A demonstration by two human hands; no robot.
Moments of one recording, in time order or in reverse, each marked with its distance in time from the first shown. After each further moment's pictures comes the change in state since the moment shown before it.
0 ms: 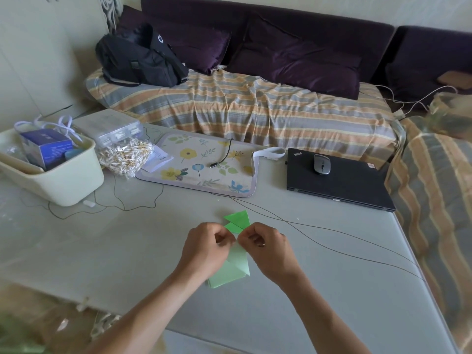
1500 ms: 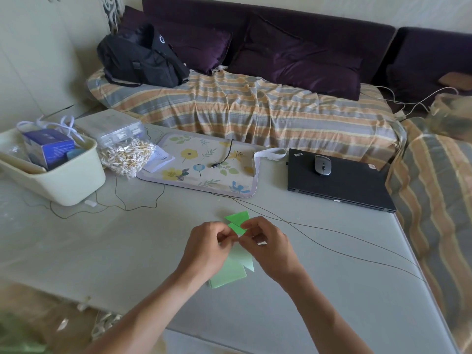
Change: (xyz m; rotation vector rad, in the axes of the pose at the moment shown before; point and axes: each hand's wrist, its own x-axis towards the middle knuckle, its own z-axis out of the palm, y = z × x) left_hand 0.004 -0.006 0.002 -0.010 0.002 0.131; right_hand 0.001 0.002 -0.001 0.121 -0.012 -0.032
